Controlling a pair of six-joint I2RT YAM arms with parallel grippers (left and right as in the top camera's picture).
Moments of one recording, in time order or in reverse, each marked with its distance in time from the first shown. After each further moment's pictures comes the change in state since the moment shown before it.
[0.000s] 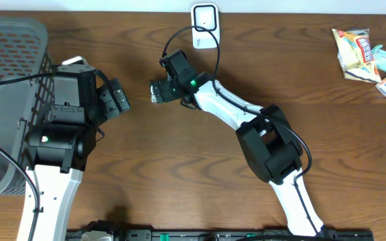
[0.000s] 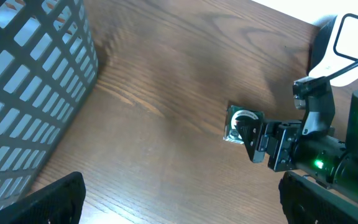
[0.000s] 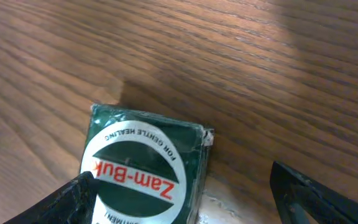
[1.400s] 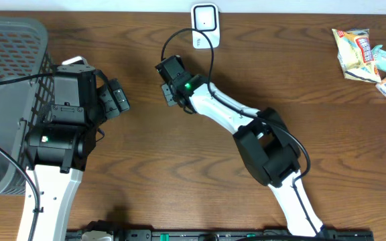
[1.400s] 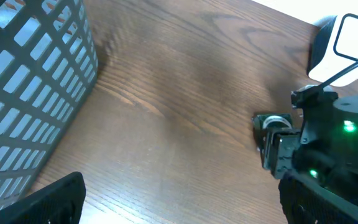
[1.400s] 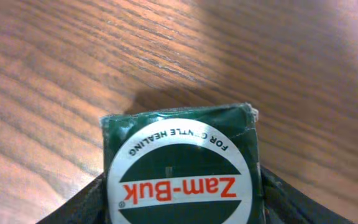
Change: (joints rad) left arm 0.000 0.000 0.000 0.000 0.000 0.000; right arm 0.035 -0.014 0.011 -0.126 0.262 -0.092
